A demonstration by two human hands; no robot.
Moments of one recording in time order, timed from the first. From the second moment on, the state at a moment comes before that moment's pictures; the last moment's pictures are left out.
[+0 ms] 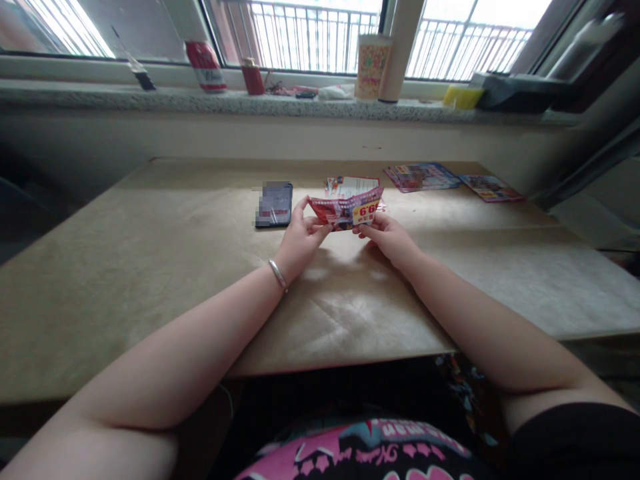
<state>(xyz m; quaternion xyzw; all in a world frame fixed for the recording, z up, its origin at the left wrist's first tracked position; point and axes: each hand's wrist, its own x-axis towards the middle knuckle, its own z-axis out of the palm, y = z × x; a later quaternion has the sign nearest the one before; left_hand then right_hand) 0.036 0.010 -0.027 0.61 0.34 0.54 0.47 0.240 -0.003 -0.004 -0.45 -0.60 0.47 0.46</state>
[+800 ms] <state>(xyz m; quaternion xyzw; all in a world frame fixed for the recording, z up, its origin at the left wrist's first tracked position) 0.041 0.004 -0.019 0.67 0.37 0.49 0.43 0.242 -0.001 -0.010 -0.44 -0.67 0.39 0.45</state>
